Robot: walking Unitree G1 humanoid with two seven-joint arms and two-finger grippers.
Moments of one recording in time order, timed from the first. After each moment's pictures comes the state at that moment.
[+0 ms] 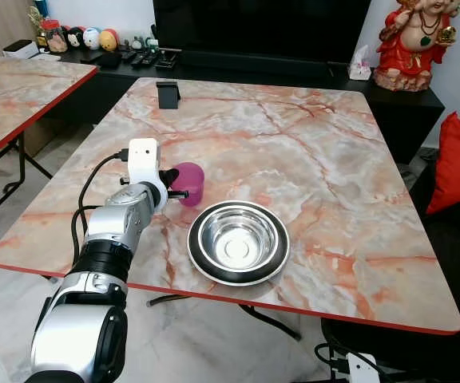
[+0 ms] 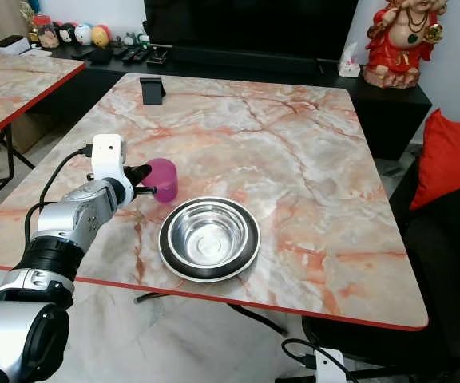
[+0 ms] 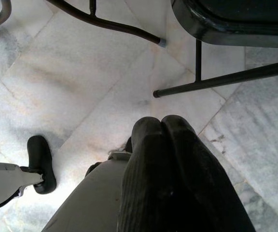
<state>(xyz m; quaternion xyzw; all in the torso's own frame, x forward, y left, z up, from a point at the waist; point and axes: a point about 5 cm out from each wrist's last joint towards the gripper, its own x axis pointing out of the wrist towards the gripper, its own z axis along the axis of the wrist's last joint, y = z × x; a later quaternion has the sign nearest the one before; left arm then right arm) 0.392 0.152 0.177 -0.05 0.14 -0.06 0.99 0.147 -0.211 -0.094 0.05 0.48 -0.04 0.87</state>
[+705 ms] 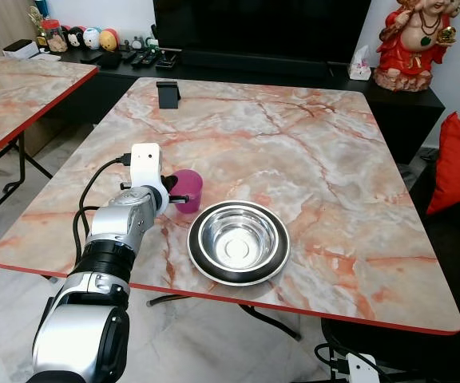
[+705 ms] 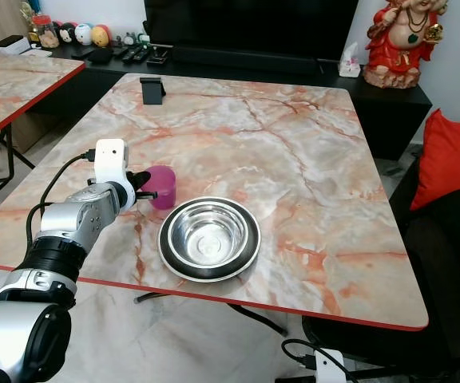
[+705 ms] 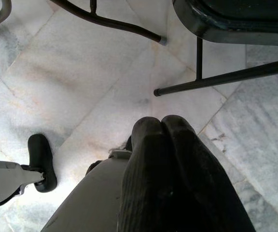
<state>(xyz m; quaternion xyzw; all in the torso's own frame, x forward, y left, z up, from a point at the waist) 0.391 0.150 0.171 -0.04 0.16 -0.05 0.98 0.147 -0.211 -0.095 0.06 0.48 -0.04 0.87</state>
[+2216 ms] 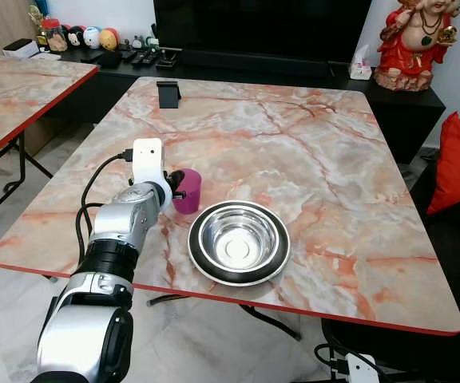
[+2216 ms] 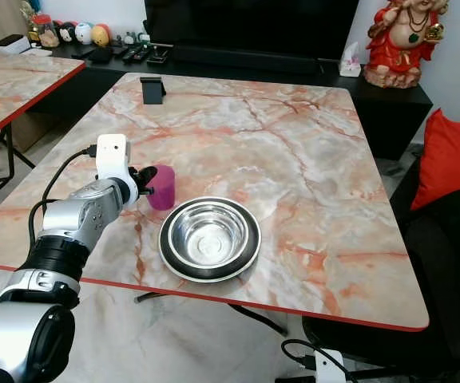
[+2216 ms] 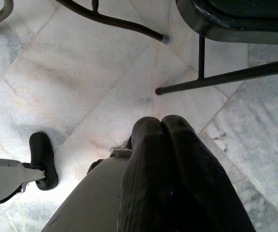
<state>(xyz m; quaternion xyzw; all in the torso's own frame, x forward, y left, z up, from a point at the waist) 0.391 0.142 0.181 -0.05 0.14 -0.05 0.99 0.147 -0.211 -0.095 0.06 0.49 -0.04 0.87</state>
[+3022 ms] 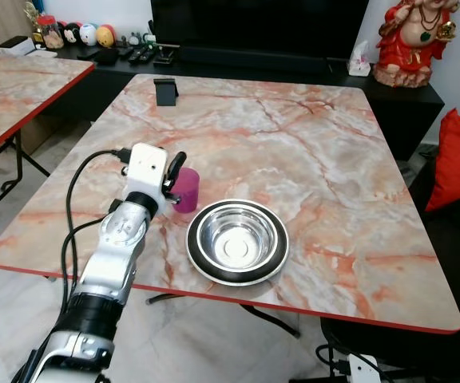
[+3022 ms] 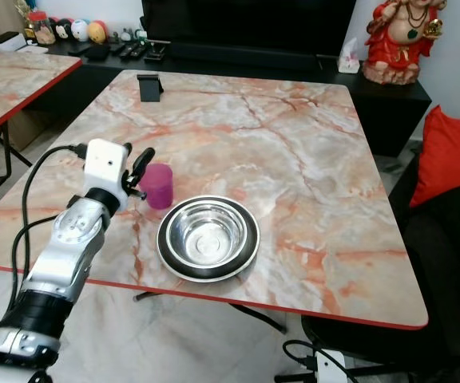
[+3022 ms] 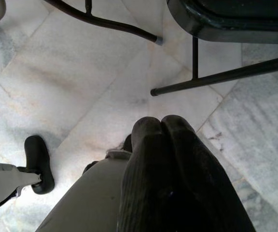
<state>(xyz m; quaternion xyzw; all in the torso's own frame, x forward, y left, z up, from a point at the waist) 0.339 0.152 0.190 0.11 -0.13 -0.10 0.98 0.146 -0.213 -0.095 0.05 0.48 -0.05 0.87</state>
